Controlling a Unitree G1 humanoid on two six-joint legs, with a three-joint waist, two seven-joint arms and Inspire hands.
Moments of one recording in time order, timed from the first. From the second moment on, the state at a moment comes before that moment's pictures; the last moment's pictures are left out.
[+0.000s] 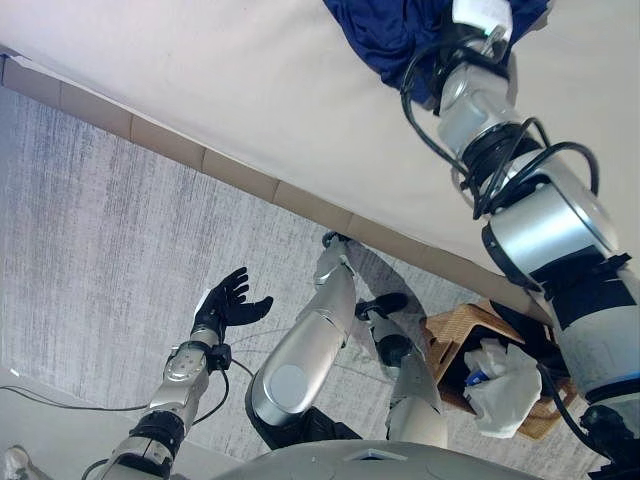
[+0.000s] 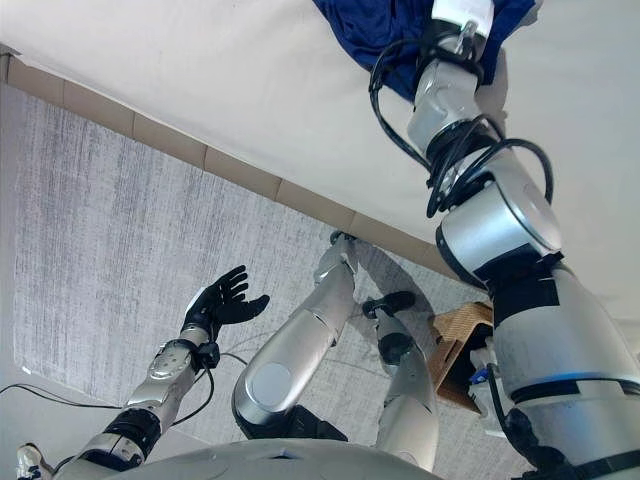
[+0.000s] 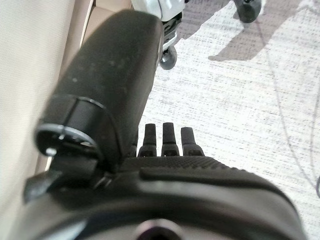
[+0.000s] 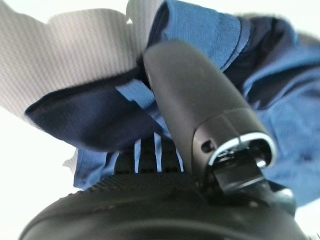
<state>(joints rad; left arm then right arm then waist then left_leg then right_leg) -0.06 0.36 -0.21 0.72 -0.41 -0.22 -0.01 -1.55 -0.41 0.71 1.20 -0.27 0.37 -0.28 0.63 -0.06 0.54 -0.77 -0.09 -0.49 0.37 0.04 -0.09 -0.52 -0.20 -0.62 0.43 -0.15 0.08</state>
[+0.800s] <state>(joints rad) -0.09 0.43 -0.25 0.88 -0.13 -0.10 0.11 -1.37 -0.89 0.41 0.27 -0.21 0.17 -0.69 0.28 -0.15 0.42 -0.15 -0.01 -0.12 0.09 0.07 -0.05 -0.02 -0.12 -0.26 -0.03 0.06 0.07</state>
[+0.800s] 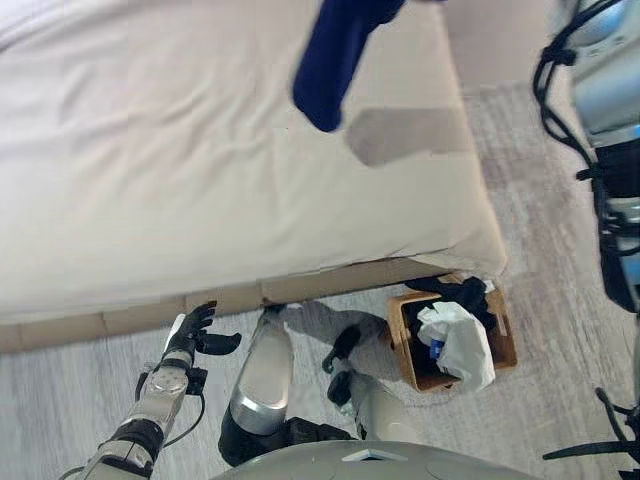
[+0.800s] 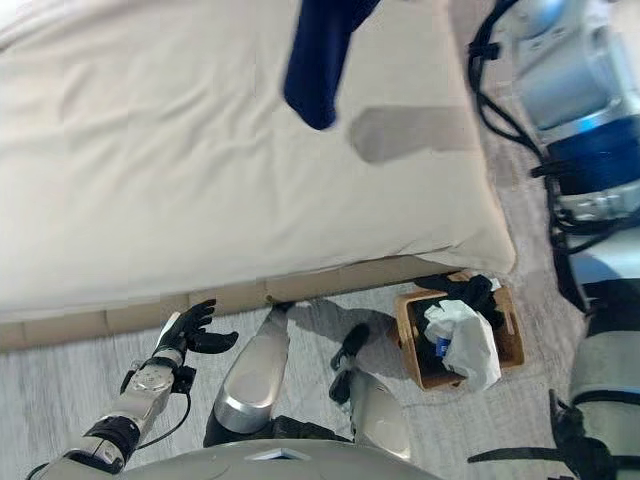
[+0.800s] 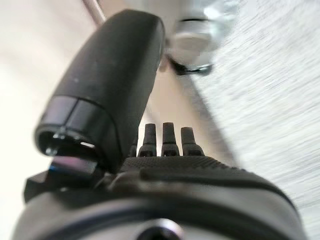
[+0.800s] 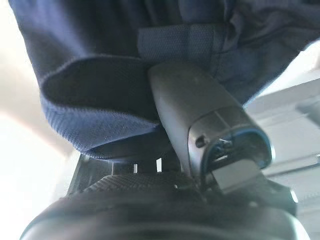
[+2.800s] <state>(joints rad) -0.25 0.29 -0.40 0.92 -0.20 -0.18 0.09 -0.70 -0.76 0.26 0.95 -0.11 0.26 -0.45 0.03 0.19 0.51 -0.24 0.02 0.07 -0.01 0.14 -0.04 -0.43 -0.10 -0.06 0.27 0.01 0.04</state>
